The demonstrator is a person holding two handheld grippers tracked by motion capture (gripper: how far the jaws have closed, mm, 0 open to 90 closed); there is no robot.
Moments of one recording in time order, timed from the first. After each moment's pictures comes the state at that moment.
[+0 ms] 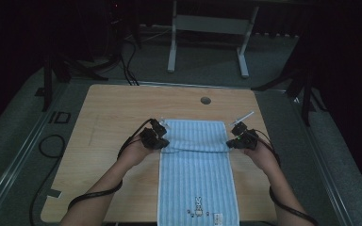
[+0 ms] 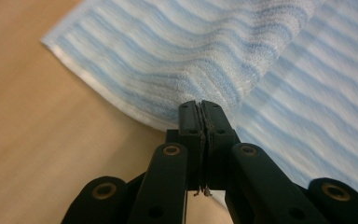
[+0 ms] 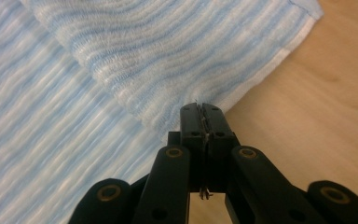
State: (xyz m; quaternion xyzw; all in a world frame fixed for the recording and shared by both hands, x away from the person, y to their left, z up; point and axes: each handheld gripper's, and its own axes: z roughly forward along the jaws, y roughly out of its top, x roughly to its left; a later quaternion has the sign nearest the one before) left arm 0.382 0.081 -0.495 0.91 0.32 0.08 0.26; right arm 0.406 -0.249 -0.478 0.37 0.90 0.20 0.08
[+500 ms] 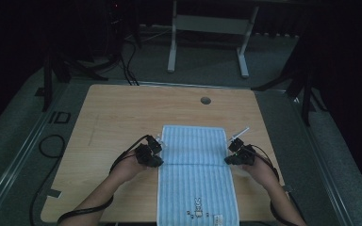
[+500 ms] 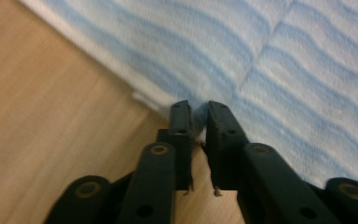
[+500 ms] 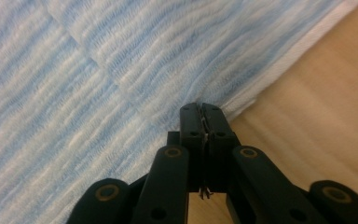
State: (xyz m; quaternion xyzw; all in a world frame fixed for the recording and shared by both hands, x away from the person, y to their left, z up) left arm 0.354 0.095 -0.521 0.92 0.32 0.03 0.22; right arm 0.380 -0.250 -0.519 0.37 0.91 0.18 0.03
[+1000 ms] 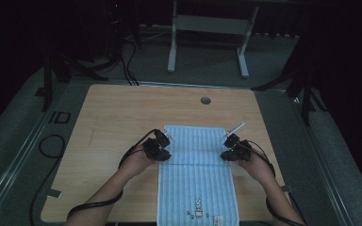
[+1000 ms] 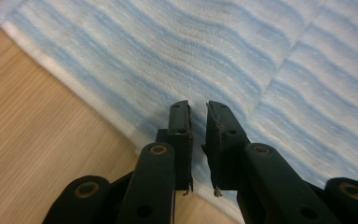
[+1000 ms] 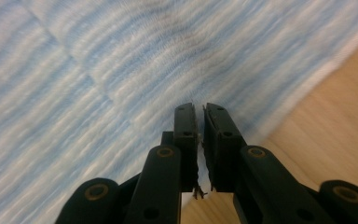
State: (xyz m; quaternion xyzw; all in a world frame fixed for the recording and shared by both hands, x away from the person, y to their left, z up) left arm 0.375 0.065 -0.515 0.92 0.32 0.05 0.22; right arm 0.389 -0.229 -0.507 0.35 0.92 0.17 0.05
